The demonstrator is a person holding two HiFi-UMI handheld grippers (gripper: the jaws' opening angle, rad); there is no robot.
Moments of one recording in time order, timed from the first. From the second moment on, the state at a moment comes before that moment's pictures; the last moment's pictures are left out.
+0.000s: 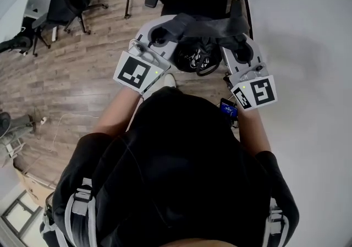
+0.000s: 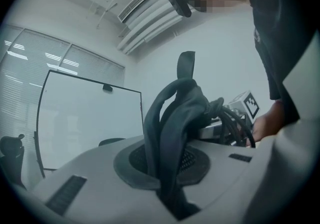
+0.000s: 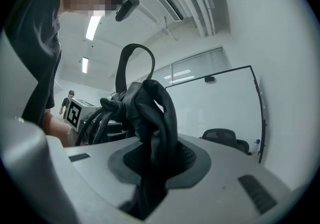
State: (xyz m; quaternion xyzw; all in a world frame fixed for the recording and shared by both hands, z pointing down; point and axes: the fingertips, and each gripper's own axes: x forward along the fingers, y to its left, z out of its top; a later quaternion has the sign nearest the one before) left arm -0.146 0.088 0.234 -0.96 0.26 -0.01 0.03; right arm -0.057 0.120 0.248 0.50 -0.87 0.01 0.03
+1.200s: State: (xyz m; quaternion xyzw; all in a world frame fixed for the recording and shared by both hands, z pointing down) left arm -0.066 -0.066 0.272 -0.97 0.24 -0.03 0.03; right arm 0.021 -0.033 0.292 0.52 -0.85 0.04 0.02
